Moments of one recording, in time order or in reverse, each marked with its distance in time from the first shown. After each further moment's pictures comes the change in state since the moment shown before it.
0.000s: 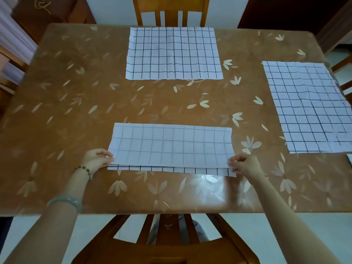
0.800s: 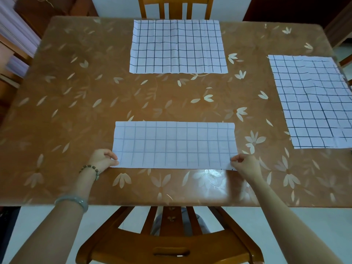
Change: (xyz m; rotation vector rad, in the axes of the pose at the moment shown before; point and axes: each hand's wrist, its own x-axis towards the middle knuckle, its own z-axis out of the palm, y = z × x) left_hand -0.017 -0.011 0.003 0.368 -0.011 0.018; right_hand -0.015 0.010 0.014 -0.389 0.065 -0.113
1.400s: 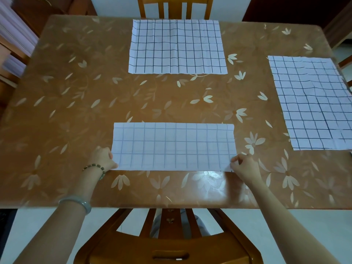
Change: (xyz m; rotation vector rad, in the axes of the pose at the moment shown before) left_hand 0.005 0.013 0.003 0.523 0.043 0.039; right_hand 0.013 0.017 0.008 -0.191 0.026 -0.065
